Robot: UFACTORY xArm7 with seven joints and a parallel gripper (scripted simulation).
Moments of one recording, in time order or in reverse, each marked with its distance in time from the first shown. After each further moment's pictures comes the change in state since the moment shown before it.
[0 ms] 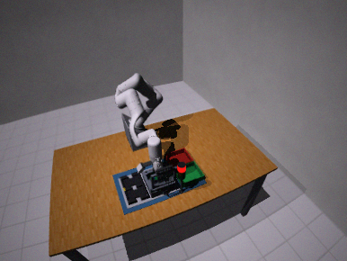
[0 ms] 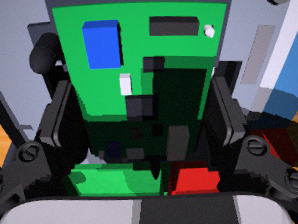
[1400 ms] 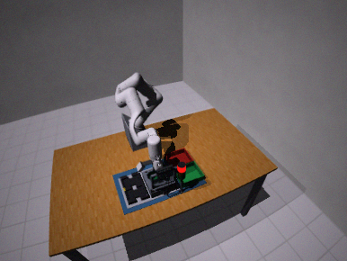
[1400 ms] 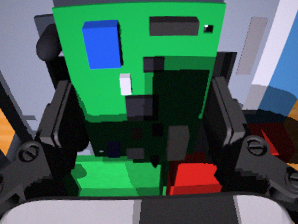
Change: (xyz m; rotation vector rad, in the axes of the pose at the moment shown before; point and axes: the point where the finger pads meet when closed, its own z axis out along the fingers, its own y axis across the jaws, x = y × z) arm 0.000 0.000 -0.009 0.000 0.000 0.000
